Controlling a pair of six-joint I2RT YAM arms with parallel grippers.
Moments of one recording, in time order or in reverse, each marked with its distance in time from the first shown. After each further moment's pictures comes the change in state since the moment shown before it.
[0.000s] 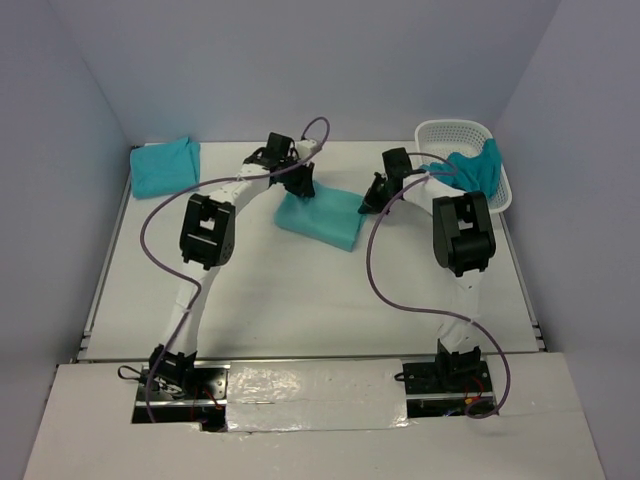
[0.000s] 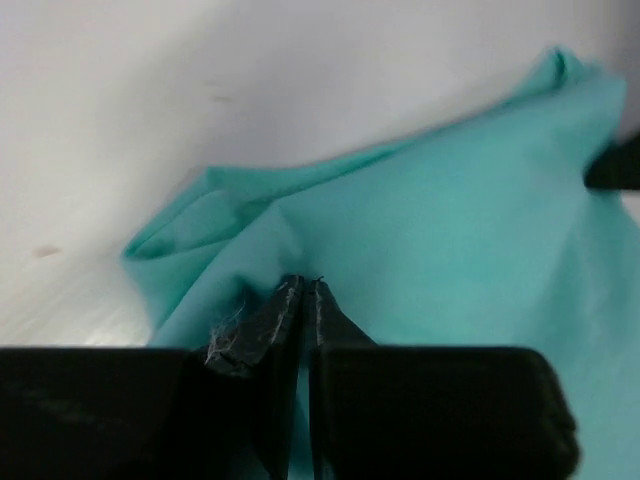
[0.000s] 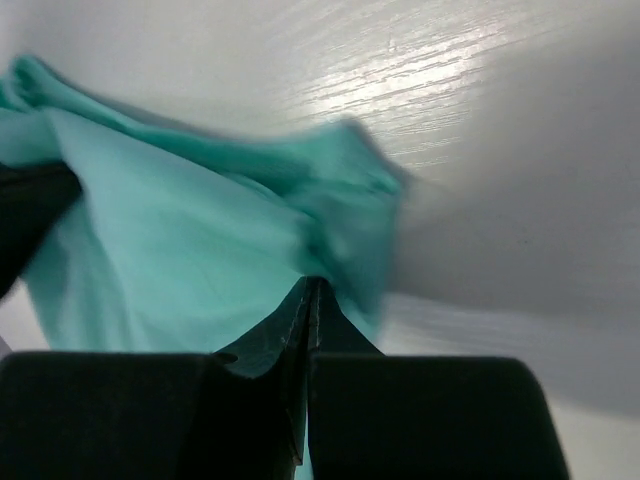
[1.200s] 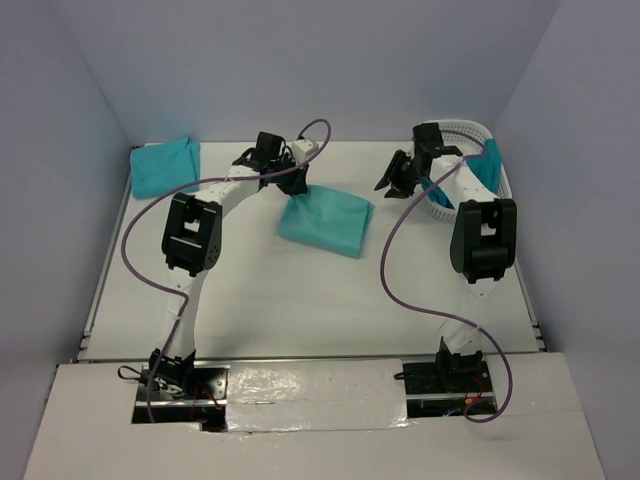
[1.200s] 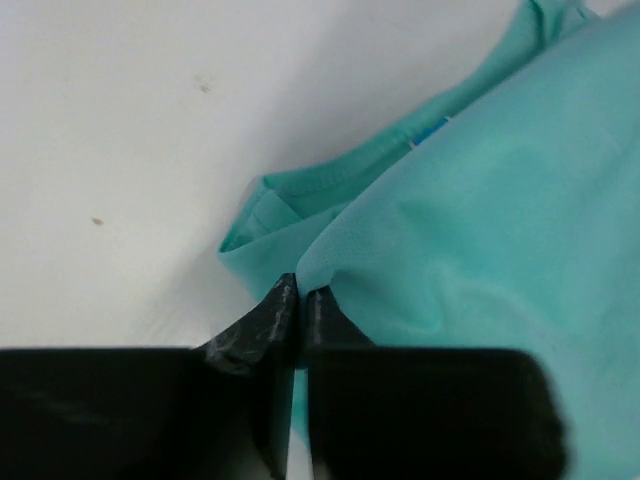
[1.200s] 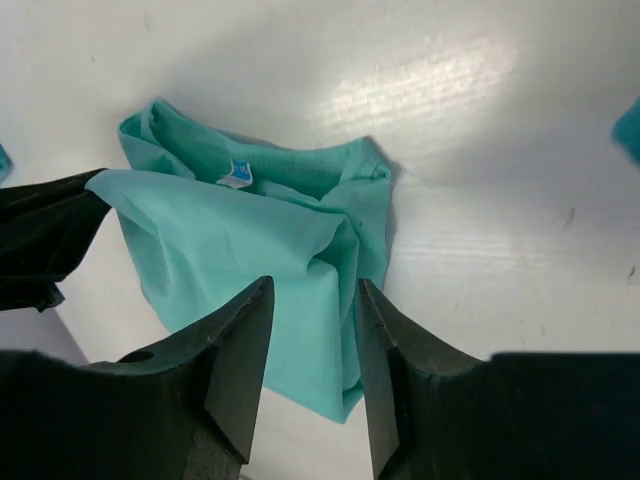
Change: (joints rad) left arm 0.017 -0.254 -0.315 0.120 -0.006 0.201; right arm -0.114 -0.110 0.142 -0.271 -0.112 -0.095
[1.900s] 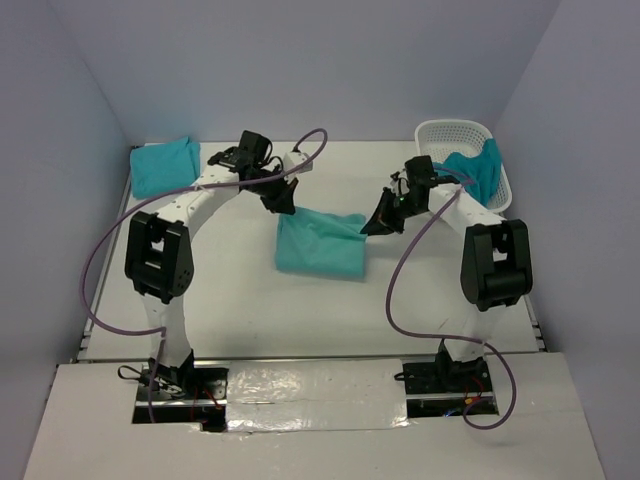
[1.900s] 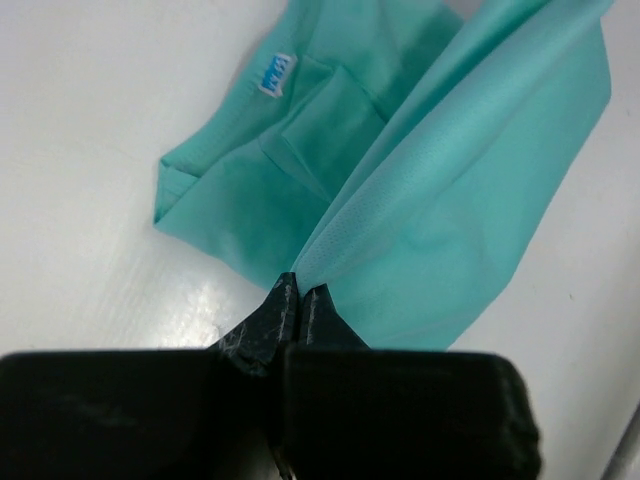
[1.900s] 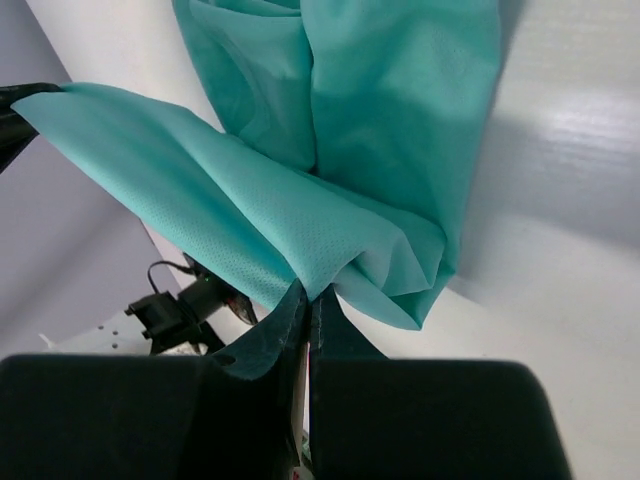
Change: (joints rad) left arm -0.011 -0.330 -0.174 -0.430 0.097 0.212; right arm 0.071 -0.263 -0.403 -0.017 -0.296 -0.074
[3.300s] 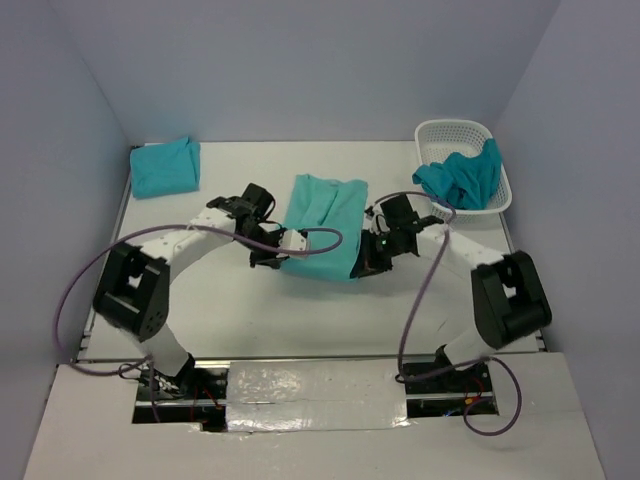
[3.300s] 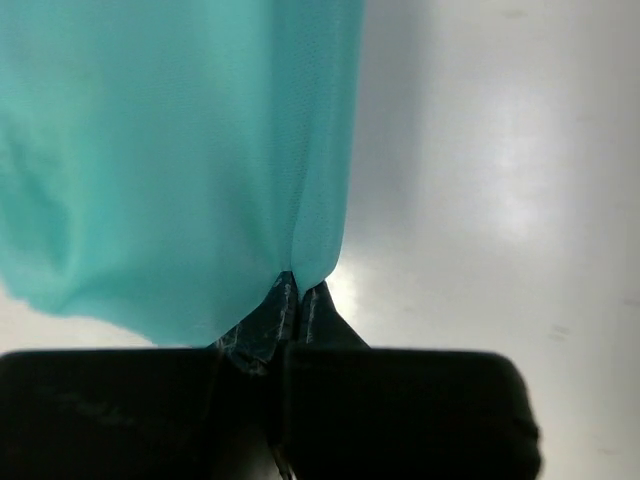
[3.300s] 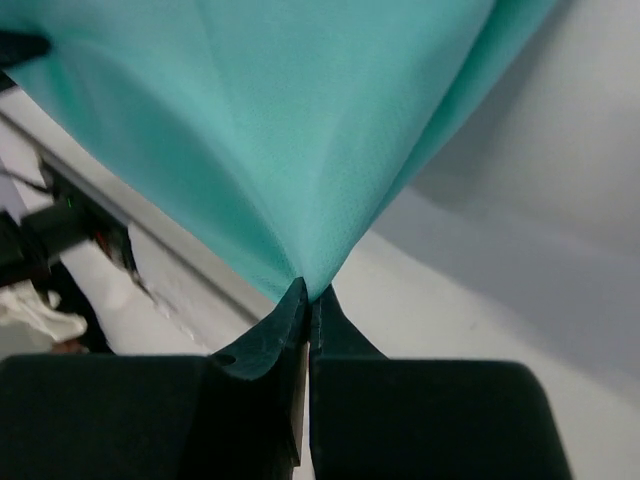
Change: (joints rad) left arm -0.121 -0.243 -0.475 -0.012 -0.093 0.621; right arm 0.188 -0.177 -0.329 0.185 0.108 -0.114
